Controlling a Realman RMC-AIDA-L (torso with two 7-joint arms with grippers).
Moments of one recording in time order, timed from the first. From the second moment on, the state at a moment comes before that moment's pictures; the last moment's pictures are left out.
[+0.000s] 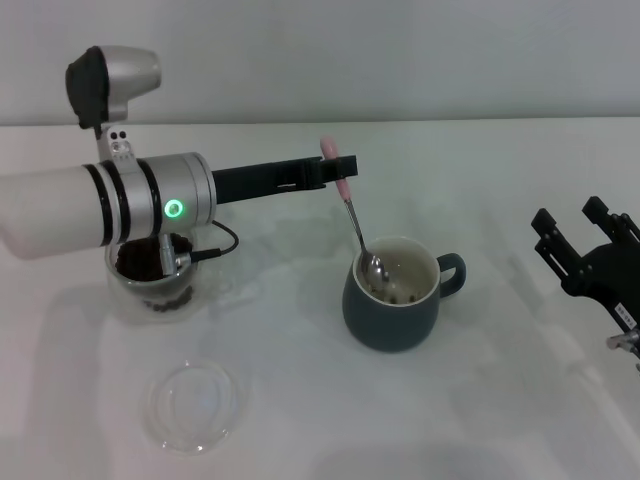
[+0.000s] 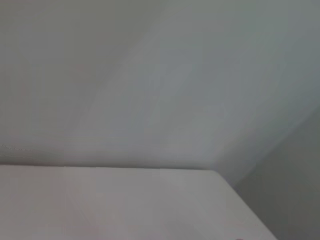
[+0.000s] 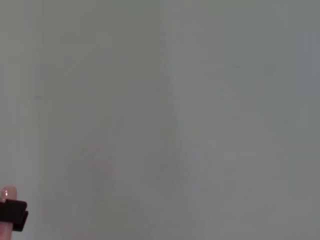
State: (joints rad) left arm -0.91 -2.09 1.10 0.26 -1.63 -1.02 1.34; right arm 0.25 2.01 -2.74 -0.27 1.07 -1.30 0.26
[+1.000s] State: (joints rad) left arm -0.46 -2.05 1.10 0.37 -2.22 -1.42 1.35; right arm 0.27 2.01 -2.73 -0.27 1.07 -1.30 0.26
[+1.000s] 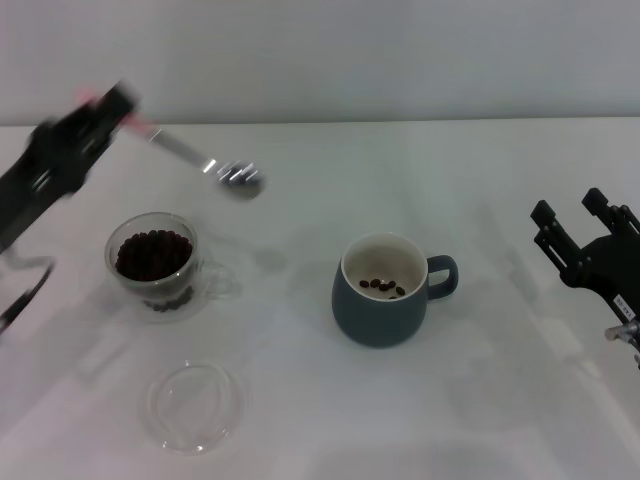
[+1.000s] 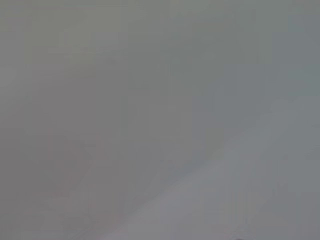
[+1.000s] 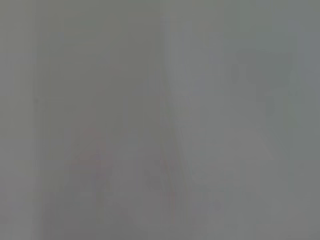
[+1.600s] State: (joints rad) left arm -0.19 -1.97 1.07 0.28 -2.08 -1.38 1.36; right arm 0.32 2.01 -2.69 -0.22 1.08 -1.30 0.26
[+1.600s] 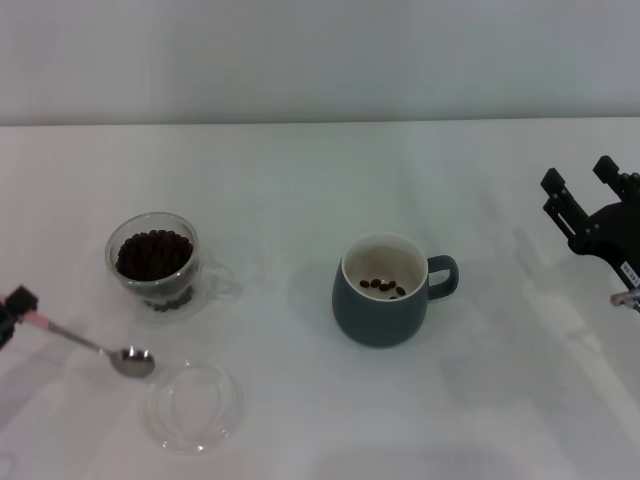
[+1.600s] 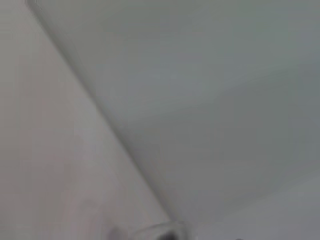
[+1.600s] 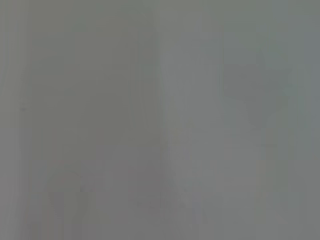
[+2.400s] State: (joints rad) left arm -0.33 -2.00 1.08 0.27 -1.85 -1.24 1.38; right arm 0.34 2.01 -2.69 -0.21 1.08 -1.29 0.26
